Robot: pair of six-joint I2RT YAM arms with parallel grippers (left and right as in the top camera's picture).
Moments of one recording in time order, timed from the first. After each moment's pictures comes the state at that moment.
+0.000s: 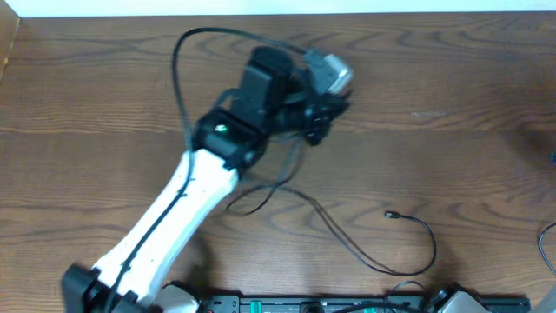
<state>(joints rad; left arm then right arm) -0.57 1.52 1.39 -0.39 0.53 0.04 -0.72 1.25 1.26 -1.03 0.07 0.42</state>
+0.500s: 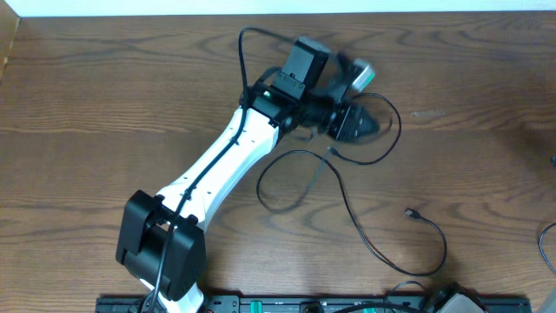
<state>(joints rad) -0.58 1.82 1.55 -0.64 0.81 -0.16 -0.72 1.14 1.26 -1.05 0.07 0.41</state>
